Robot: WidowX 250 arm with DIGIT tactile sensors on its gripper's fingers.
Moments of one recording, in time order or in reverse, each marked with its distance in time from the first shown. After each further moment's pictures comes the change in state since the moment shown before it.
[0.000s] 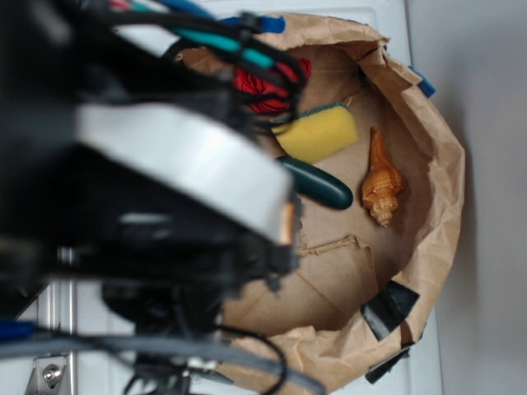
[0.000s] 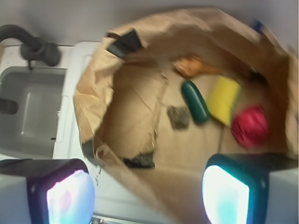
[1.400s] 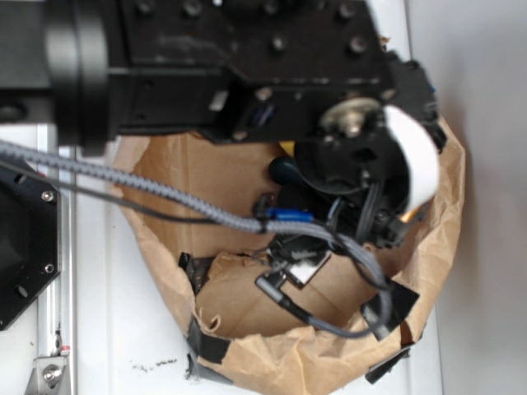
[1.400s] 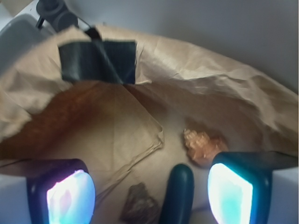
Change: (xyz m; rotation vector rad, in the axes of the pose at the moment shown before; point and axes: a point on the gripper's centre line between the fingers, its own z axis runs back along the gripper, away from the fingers) arm 0.049 0.046 -0.092 -0.025 -0.146 -0.573
